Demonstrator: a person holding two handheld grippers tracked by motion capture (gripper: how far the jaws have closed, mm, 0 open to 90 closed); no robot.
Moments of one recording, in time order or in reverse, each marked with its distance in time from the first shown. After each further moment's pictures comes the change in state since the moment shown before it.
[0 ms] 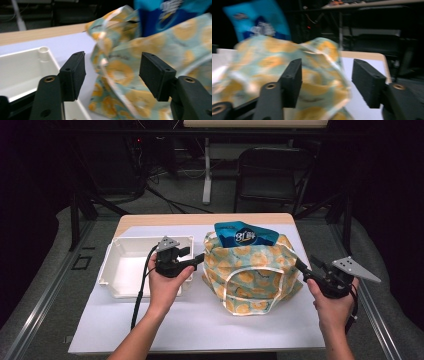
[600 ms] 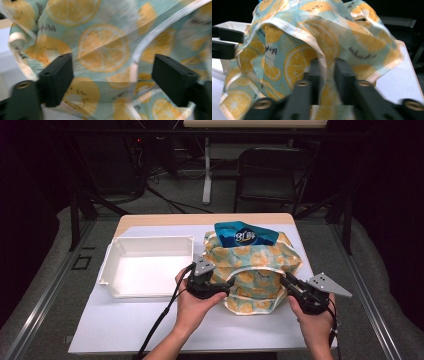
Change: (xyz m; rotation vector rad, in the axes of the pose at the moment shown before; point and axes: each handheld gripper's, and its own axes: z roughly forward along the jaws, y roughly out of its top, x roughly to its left) left arm -0.070 -0.037 0.050 0.118 0.030 0.114; right arm 0.040 -0.041 0.007 0.096 0.034 -0.085
